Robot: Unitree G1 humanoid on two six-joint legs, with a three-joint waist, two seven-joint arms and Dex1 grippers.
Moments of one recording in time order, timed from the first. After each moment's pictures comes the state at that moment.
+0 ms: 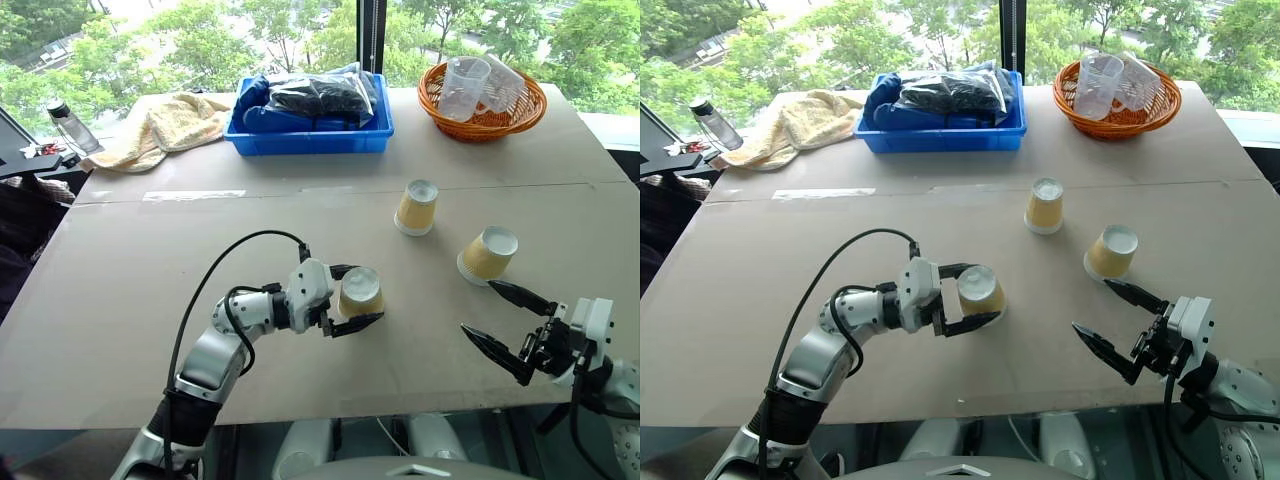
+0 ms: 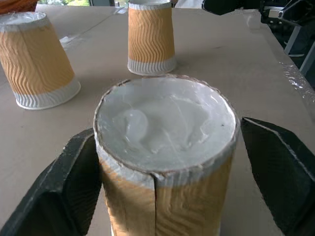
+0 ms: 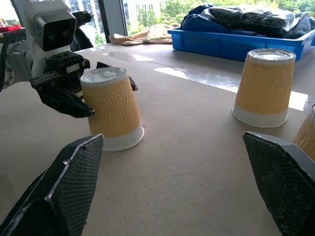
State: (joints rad) left arm -0.16 0.48 -0.23 -0.17 -0.31 0.08 -0.99; right arm 0.37 -0.52 -0.23 -0.42 0.61 0.02 0.97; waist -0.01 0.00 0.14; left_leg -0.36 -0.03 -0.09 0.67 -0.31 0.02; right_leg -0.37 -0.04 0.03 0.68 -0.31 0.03
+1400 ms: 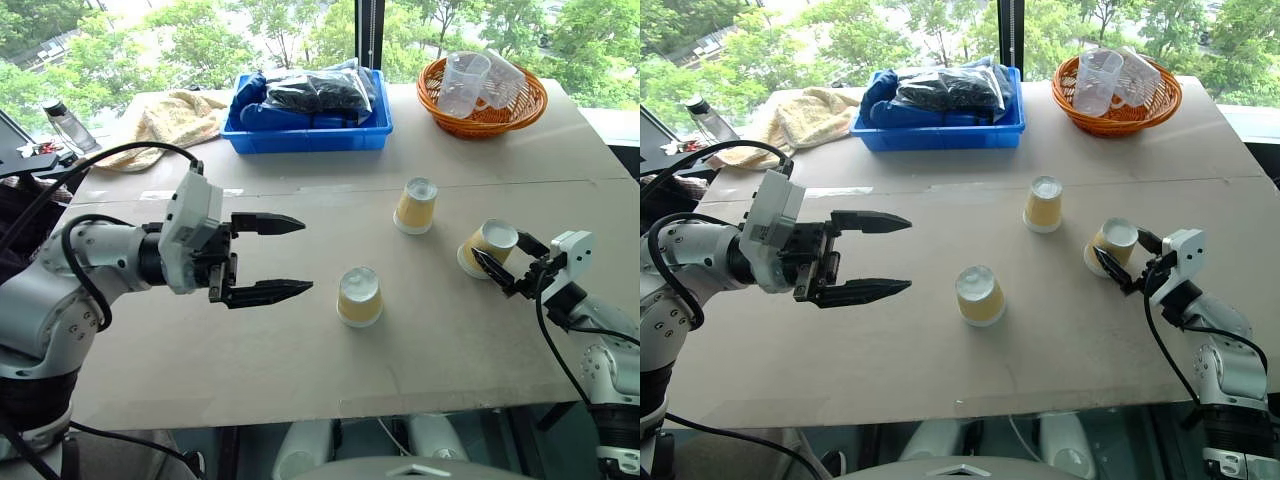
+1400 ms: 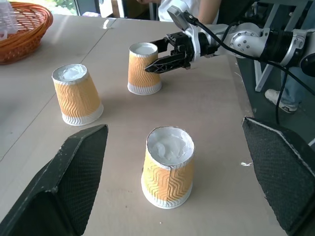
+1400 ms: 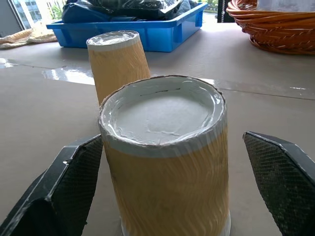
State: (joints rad) left arm -0.26 0.98 0.23 -0.46 -0.85 0.60 -1.15; right arm -0.08 -0.46 -0.25 -0.01 0.48 0.14 0.74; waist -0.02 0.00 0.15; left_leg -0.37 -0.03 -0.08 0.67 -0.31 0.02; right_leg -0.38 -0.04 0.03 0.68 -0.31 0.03
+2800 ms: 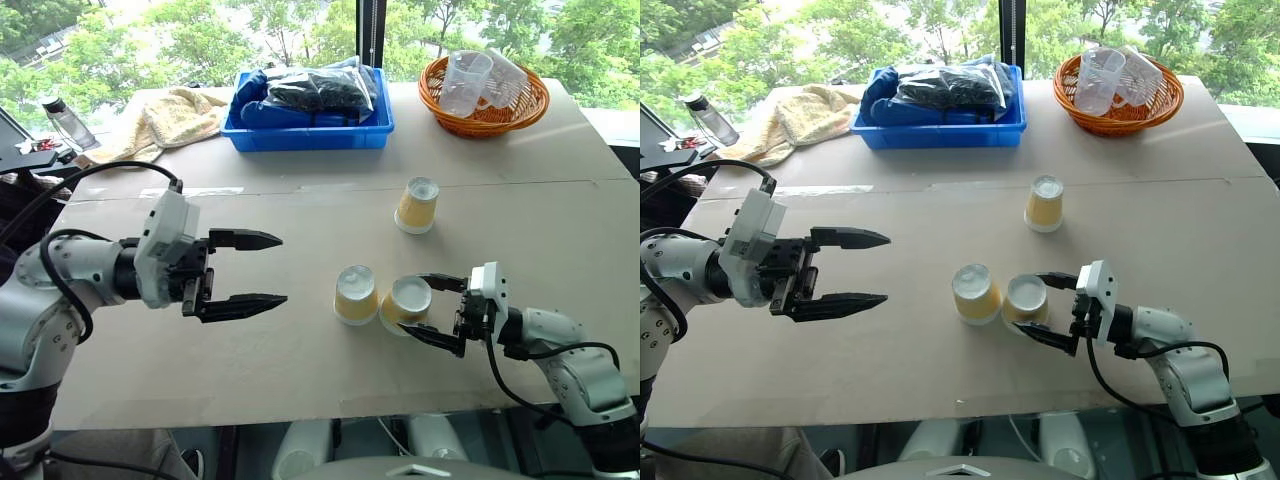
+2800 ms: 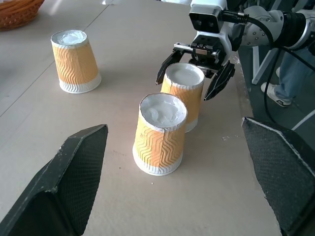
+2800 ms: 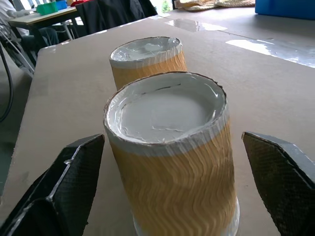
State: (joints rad) left arm -0.15 1.01 0.30 -0.40 -0.81 0.56 -1.27; right arm 0.01 -0.57 0.05 -0.30 0.52 0.24 1.02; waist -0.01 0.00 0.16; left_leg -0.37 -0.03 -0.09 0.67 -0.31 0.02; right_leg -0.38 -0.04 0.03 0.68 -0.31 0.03
